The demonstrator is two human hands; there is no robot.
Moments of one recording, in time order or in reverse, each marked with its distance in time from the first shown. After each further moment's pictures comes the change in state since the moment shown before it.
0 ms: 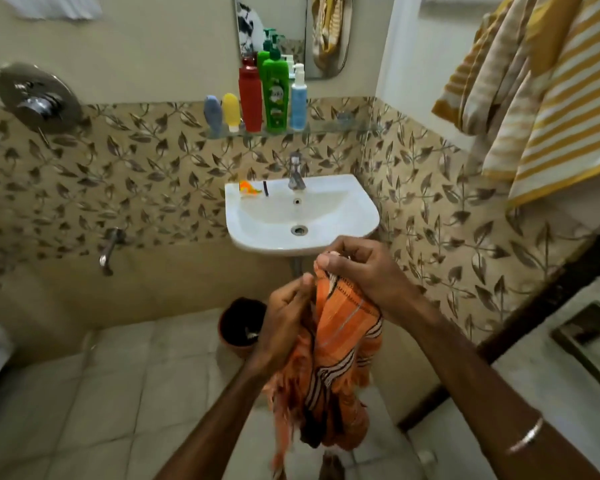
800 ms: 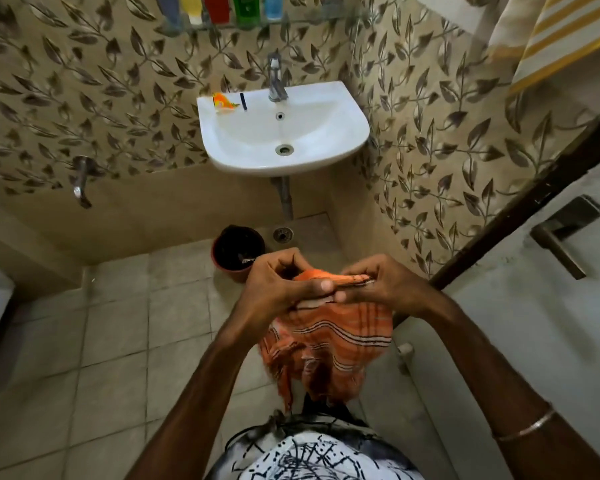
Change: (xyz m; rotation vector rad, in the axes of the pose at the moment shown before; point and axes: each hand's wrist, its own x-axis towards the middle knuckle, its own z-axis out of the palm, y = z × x) left_hand -0.076 -0.009 0.002 0.039 -0.148 -0.193; right_hand -0.112 0.082 -0.018 -0.168 -0.252 0.299
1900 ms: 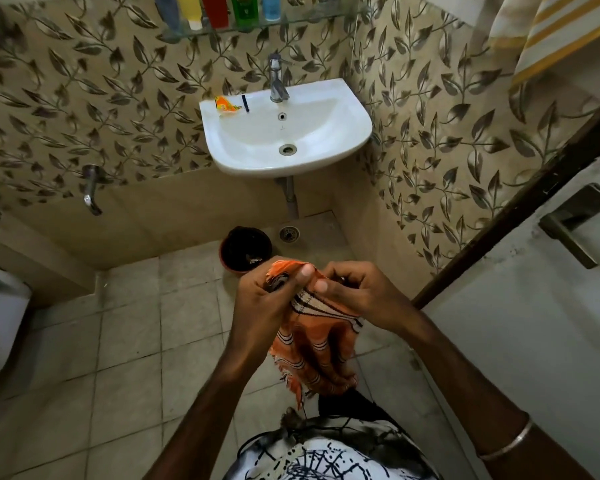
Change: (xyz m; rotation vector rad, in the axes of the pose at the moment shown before) left_hand -0.032 0.012 -0.001 0.013 0.232 0.023; right_hand 0.013 0.001 0.055 0.147 0.159 -0.239
